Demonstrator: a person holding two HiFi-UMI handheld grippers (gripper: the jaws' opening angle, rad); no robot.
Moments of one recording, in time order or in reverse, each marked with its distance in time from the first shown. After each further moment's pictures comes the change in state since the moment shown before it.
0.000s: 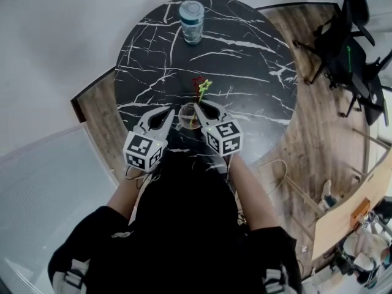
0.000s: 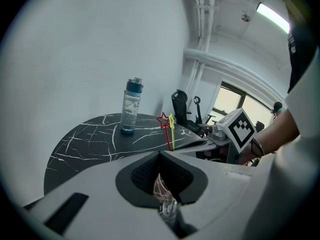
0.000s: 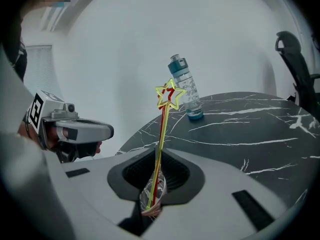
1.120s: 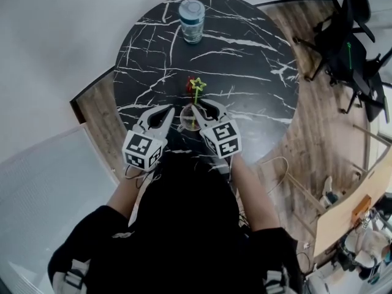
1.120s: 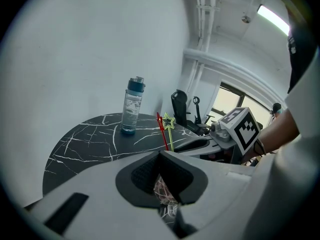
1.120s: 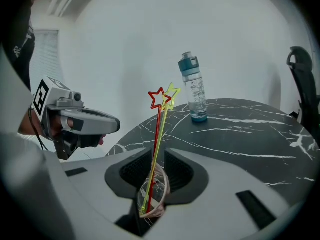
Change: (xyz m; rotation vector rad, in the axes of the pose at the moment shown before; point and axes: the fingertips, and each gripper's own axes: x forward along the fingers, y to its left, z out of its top) left arm 0.005 0.011 0.002 -0.001 0.002 -0.019; right arm 0.006 0.009 0.005 -0.122 0.052 -0.018
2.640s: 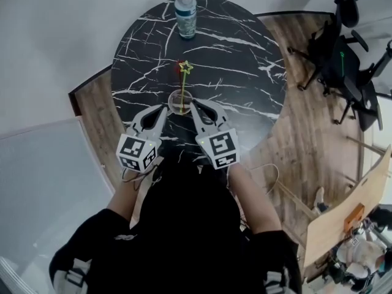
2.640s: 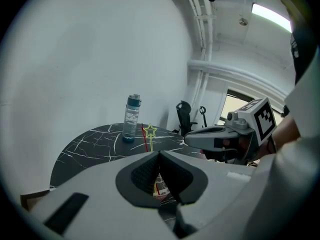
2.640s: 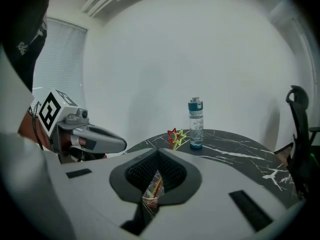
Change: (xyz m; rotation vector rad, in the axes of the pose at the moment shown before) left arm -0.046 -0.066 0.009 -0.030 -0.143 0.131; right arm -0.107 0.037 0.045 -0.188 -0.178 -0.022
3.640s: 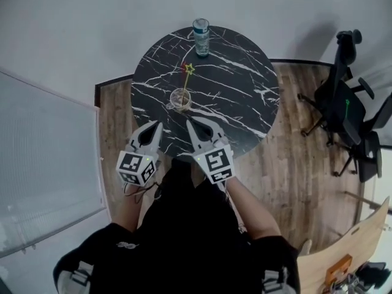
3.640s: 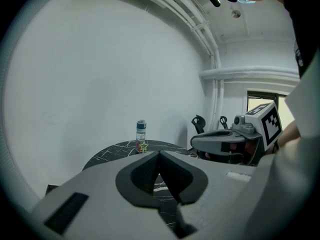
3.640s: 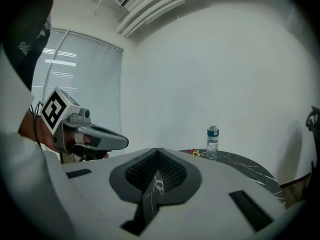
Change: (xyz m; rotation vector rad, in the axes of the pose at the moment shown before) left arm -0.106 -0.136 0.024 -0.001 -0.190 0.351; right arm -0.151 0.047 0.028 -0.182 -0.158 0.266
